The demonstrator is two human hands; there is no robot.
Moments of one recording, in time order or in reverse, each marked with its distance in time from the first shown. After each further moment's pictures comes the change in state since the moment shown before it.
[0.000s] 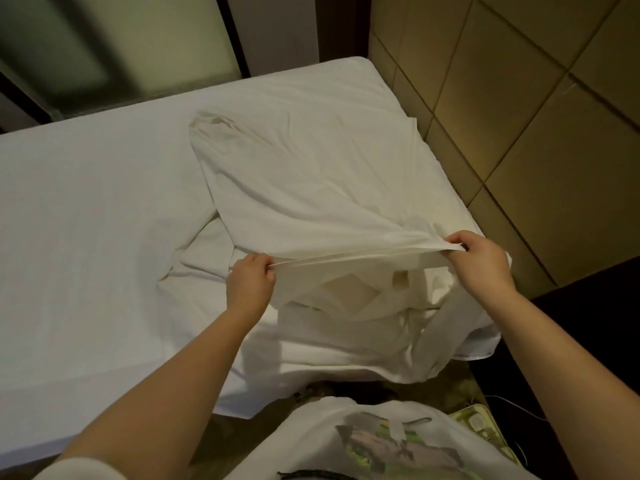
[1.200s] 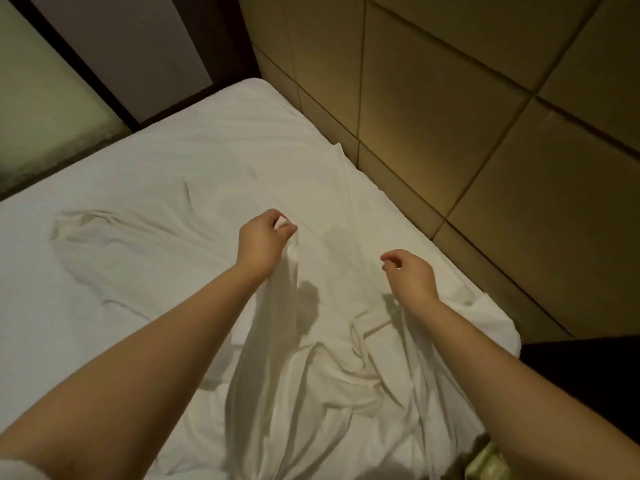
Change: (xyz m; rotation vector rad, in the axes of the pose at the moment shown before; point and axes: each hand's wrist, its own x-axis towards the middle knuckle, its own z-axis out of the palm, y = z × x) left_hand 0.300 0.199 0.063 -0.379 -0.247 0.208; right_hand 0.242 0.028 0.076 0.133 0.106 0.271
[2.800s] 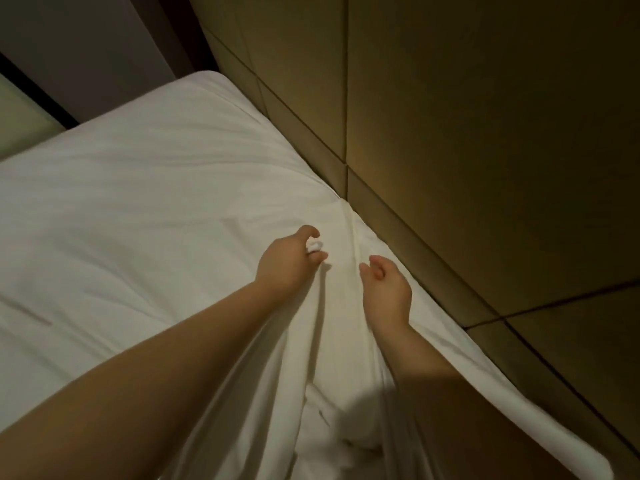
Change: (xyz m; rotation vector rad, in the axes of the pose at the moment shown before) left_hand 0.212 -0.026 0.190 0.231 -0.215 0.146; right_hand 0.235 0.017 0.087 0.360 0.117 0.189
